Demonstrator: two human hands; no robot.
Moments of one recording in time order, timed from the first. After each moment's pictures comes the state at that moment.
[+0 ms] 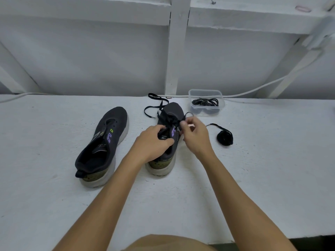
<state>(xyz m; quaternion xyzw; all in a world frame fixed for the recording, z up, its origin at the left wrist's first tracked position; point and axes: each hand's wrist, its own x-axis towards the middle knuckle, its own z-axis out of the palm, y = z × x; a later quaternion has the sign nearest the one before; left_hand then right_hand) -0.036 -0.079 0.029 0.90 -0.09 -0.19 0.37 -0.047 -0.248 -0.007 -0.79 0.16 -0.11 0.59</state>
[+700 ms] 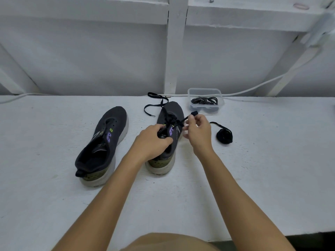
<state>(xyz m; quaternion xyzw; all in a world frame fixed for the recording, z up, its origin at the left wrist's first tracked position) -0.036 -0.080 0.031 0.90 -0.08 -0.19 0.39 -0.043 -0.245 -0.003 -0.69 0.26 -0.13 0.66</state>
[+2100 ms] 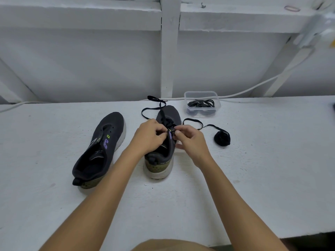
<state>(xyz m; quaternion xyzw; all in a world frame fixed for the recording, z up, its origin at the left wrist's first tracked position) 0.003 -0.089 0.016 0.92 -0.19 -0.10 0.32 -0.063 -0.246 -0.009 -0.68 0.17 -0.03 0.71</state>
